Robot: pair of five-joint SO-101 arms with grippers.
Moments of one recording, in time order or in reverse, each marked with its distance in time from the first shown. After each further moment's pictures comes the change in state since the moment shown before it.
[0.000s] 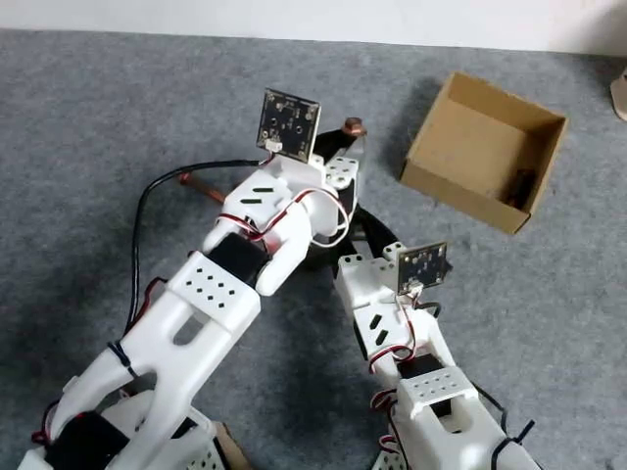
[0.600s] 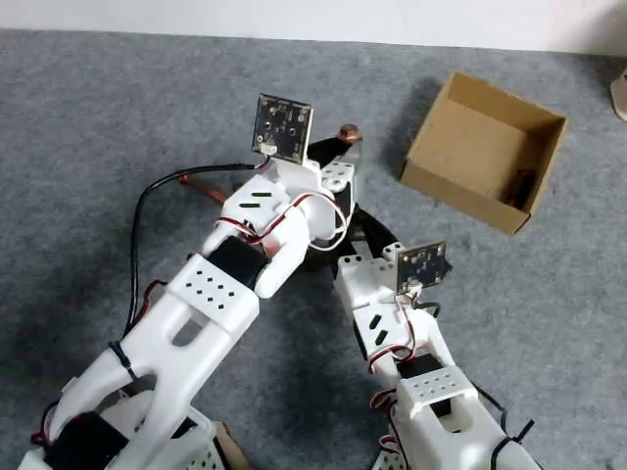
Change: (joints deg) left arm -0.3 -0.1 2.3 -0.1 3.2; right arm -0.1 0.1 0.0 0.0 0.0
